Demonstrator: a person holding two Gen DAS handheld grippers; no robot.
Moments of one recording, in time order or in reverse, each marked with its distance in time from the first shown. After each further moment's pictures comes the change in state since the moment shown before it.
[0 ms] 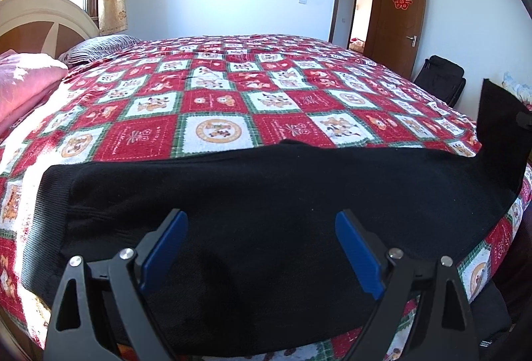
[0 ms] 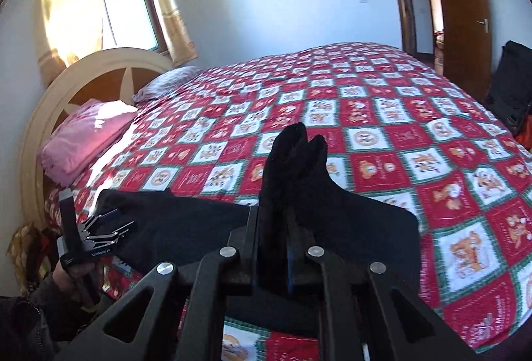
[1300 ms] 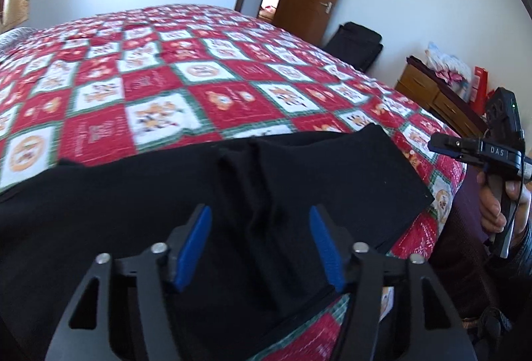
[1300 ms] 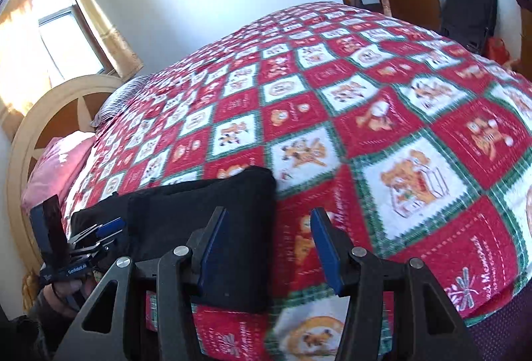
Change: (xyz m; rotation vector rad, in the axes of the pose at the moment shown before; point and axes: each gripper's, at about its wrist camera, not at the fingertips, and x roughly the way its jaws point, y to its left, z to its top) left arm 0.048 -0.127 0.030 0.116 0.184 -0.415; right arm 0.000 -0.115 -0.050 0.280 0.077 -0.105
